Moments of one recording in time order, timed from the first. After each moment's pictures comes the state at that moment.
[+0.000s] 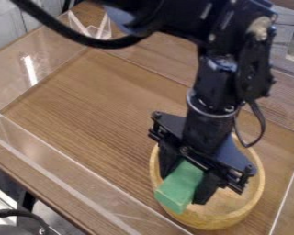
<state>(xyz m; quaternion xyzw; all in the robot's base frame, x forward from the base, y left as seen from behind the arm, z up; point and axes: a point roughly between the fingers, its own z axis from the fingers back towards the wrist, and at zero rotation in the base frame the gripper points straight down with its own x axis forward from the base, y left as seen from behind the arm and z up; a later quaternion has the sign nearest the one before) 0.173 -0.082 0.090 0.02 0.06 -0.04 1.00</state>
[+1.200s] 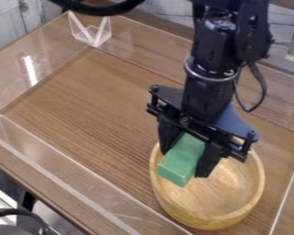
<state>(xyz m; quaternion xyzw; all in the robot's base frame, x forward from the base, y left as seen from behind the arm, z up) 0.186 -0.075 0.108 0.02 0.05 -0.01 1.00</state>
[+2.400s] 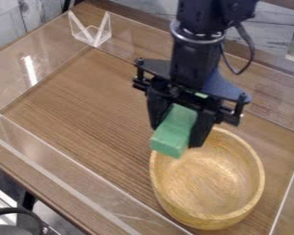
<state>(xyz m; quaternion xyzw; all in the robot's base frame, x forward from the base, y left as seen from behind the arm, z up) 0.203 -0.058 0.128 0.01 0.02 0.07 1.00</state>
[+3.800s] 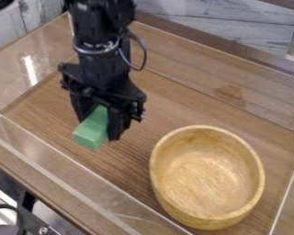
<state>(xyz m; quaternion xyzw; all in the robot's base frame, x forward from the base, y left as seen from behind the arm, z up) 0.187 0.027 0.098 0.01 -0.01 0.04 1.00</state>
